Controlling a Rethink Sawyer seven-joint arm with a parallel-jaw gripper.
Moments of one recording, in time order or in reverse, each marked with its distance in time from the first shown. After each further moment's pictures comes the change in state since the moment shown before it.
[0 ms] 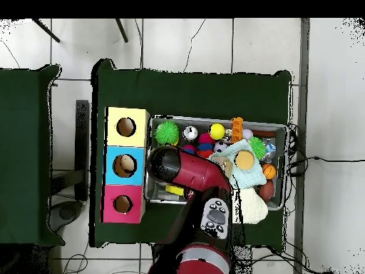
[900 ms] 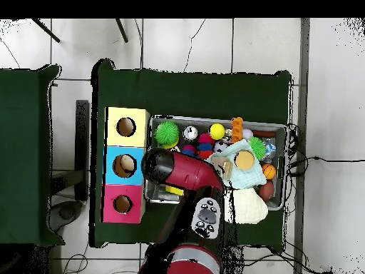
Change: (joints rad) arm 0.039 0.004 -0.012 -0.004 0.000 0.112 0.000
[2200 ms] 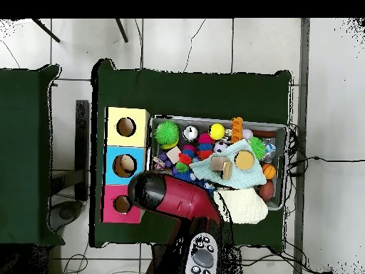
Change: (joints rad) arm 0.019 -0.190 0.015 0.204 -0.008 0.045 0.000
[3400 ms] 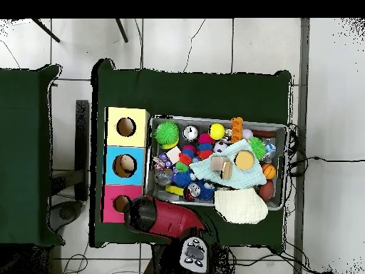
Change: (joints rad) arm -0.007 0.064 0.080 0.185 -0.045 -0.206 0.000
